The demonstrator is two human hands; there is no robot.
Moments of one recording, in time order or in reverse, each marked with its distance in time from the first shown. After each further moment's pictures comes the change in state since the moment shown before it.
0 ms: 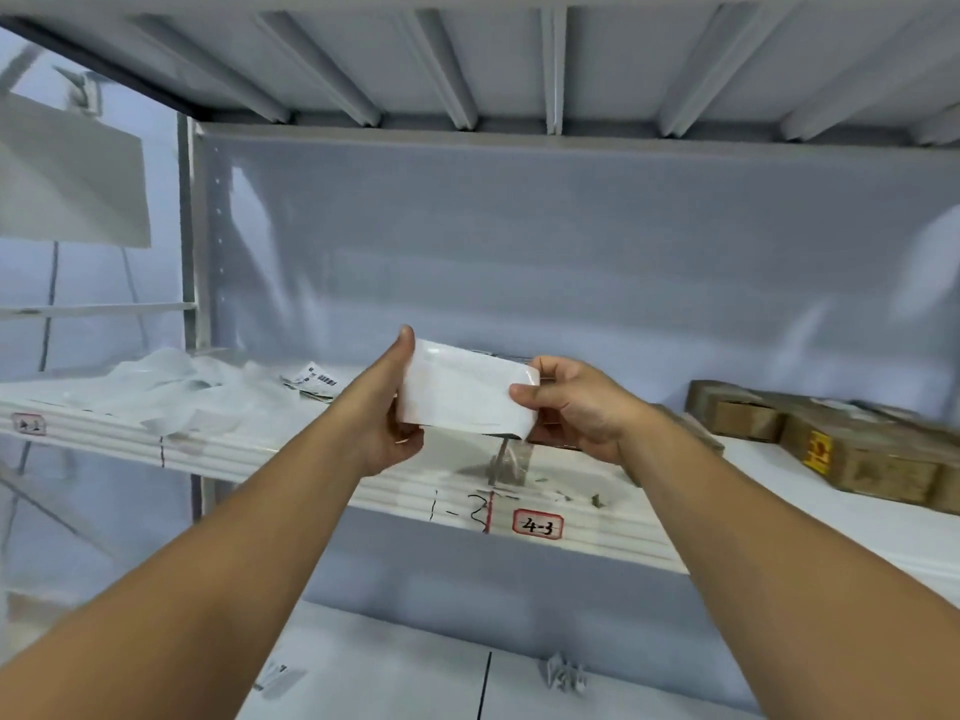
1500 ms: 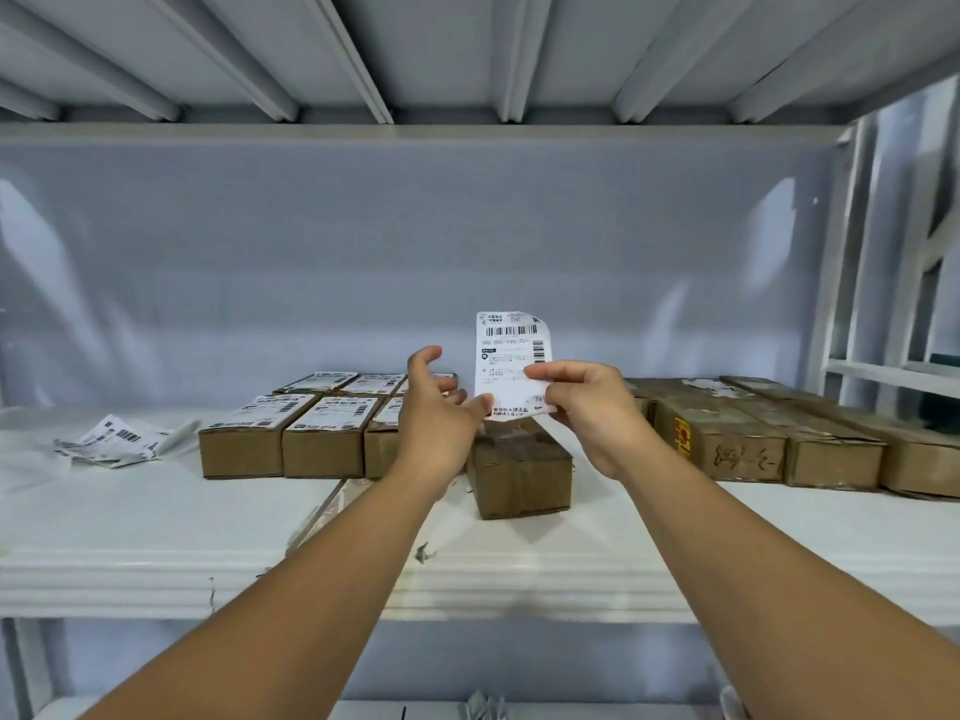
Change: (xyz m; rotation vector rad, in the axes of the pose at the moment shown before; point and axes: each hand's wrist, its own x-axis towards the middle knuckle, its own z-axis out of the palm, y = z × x) left_hand 0.067 -0.088 0.202 0.406 -0.096 0.586; right_hand -0.013 0.038 -0.164 0.076 0.511 -0.189
